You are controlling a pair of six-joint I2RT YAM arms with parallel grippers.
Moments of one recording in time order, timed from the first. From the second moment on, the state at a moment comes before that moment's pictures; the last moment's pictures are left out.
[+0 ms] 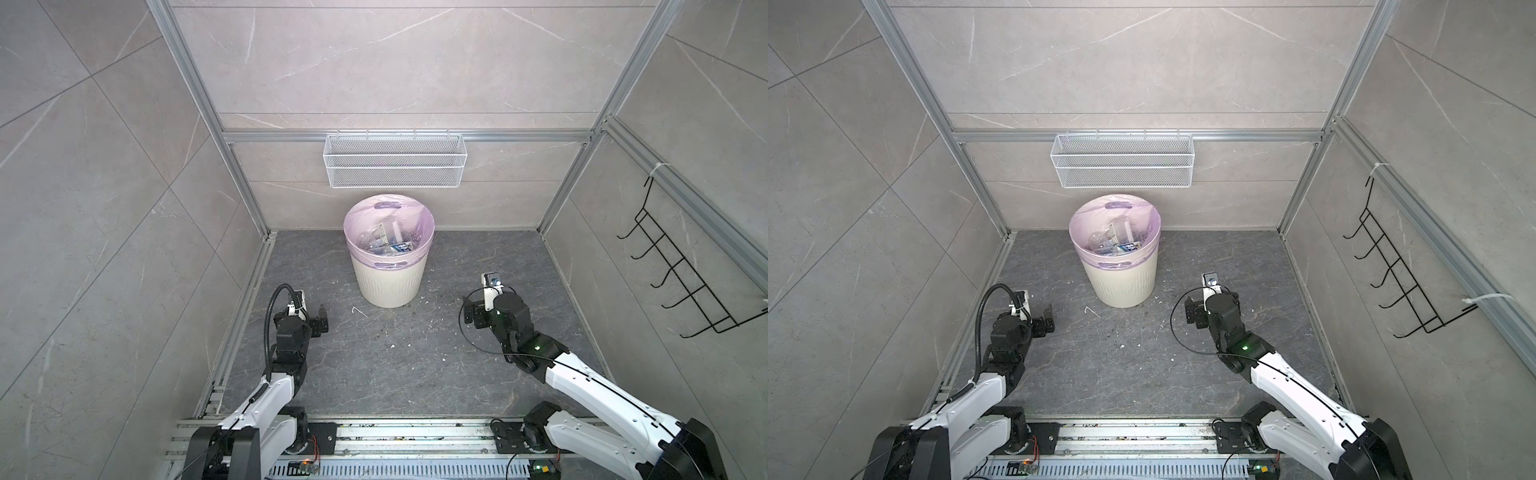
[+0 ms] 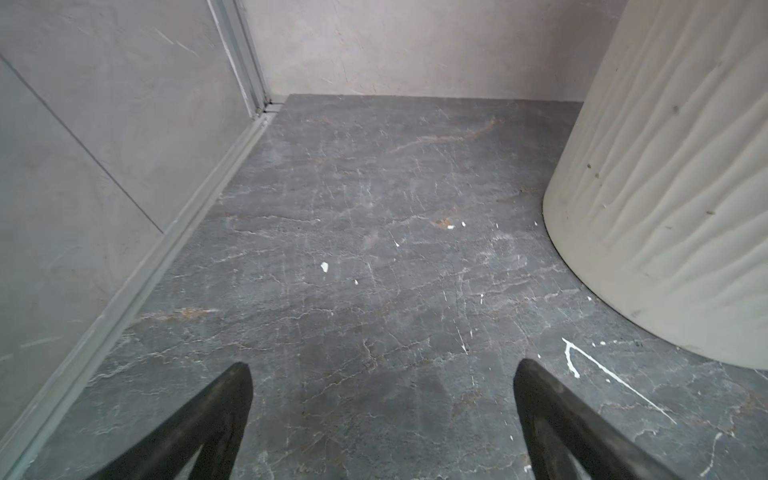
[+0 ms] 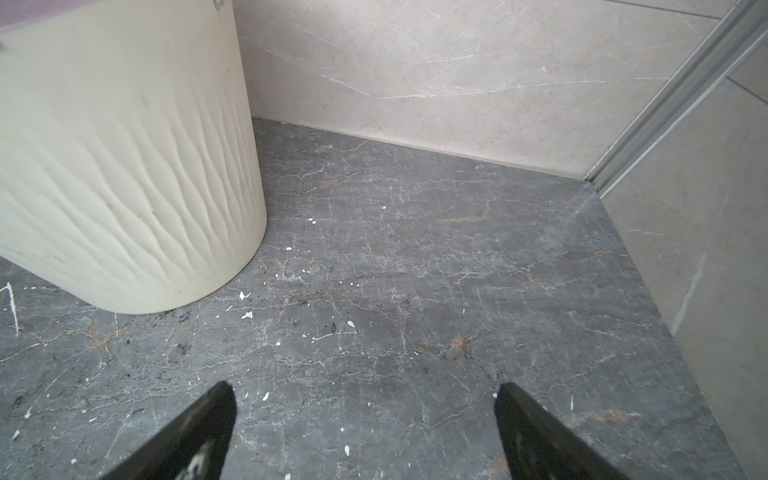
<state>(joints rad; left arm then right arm) -0.07 1.03 0.22 0.43 -0.12 -0.01 0.54 0.96 0.58 -0.07 0.40 0.07</state>
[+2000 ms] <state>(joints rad) 0.07 1.50 0.37 0.67 0.06 0.00 0.13 1.50 0.37 0.72 0.09 -0.06</state>
